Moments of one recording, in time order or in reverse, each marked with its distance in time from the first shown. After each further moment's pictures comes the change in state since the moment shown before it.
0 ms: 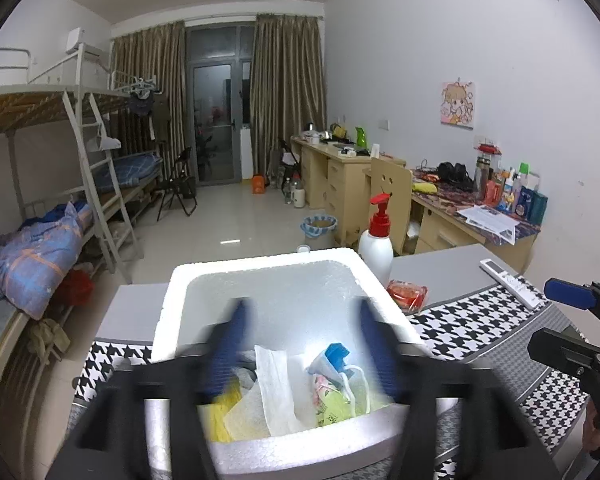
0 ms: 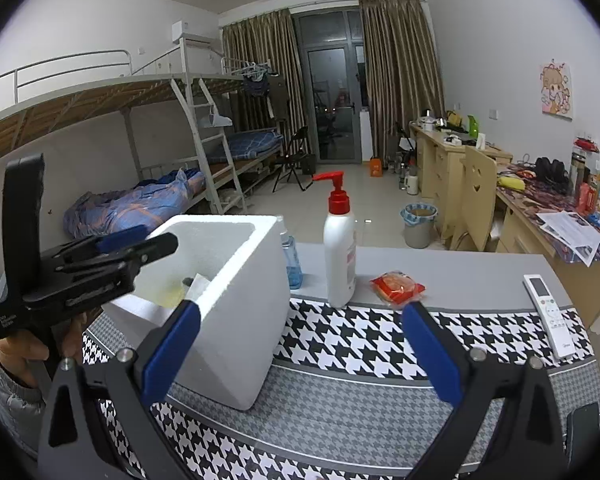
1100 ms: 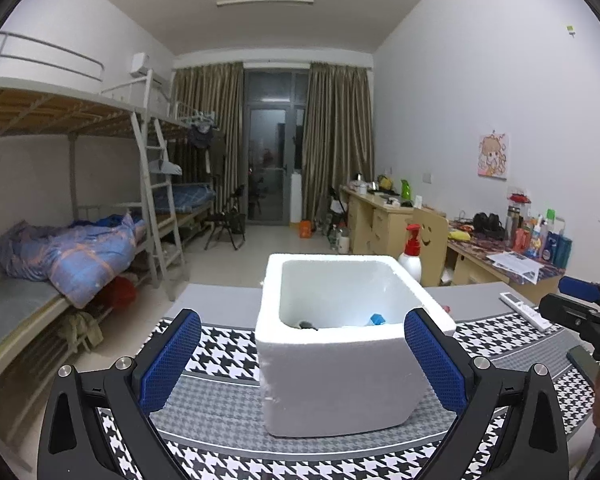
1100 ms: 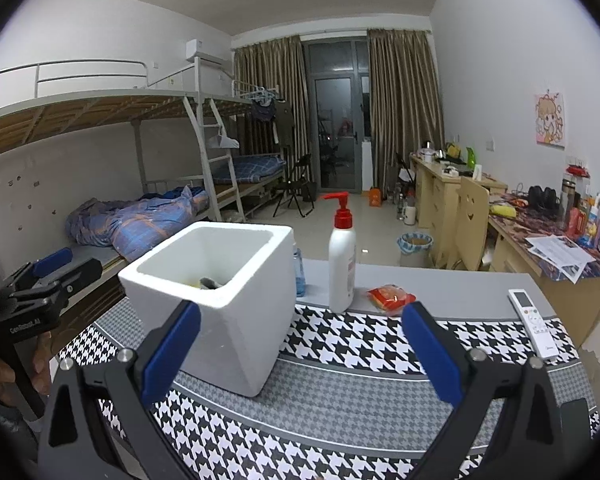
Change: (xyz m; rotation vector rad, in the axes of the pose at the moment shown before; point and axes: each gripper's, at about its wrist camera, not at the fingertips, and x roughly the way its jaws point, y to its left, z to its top) left arm -0.095 0.017 -0.055 -0.090 -0.198 0.164; right arm -0.052 0.020 -0.028 -0.068 -0.115 -0.014
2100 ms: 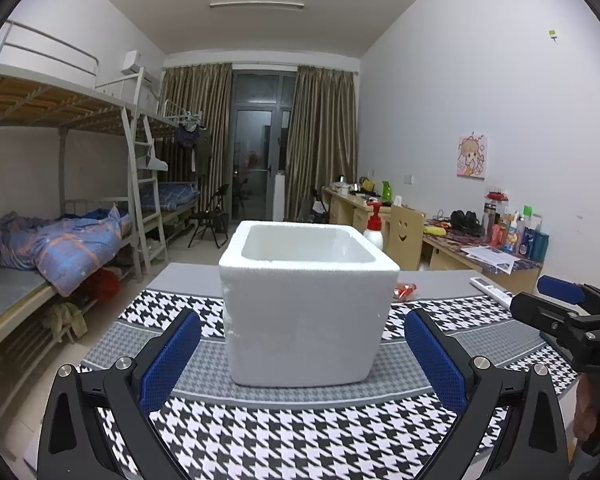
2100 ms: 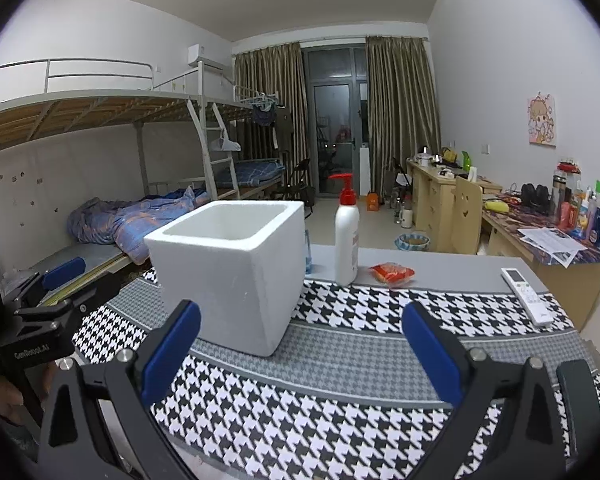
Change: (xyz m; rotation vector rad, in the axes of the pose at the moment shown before) left arm -0.043 -0.018 -0.048 -0.015 -0.007 -0.070; right arm -0.038 0.019 -0.048 0.006 -0.025 0.001
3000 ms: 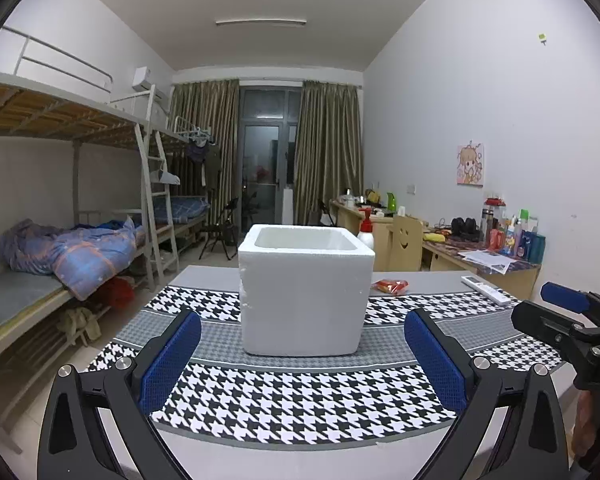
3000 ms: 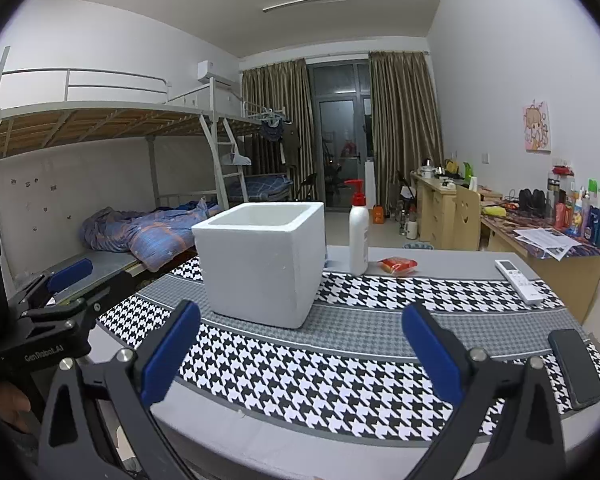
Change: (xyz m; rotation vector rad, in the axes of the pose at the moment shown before) left arm -0.068 -0.016 -0.022 0.016 -0.058 0.040; right arm -0.067 0.025 -0.030 0.006 -0.065 0.019
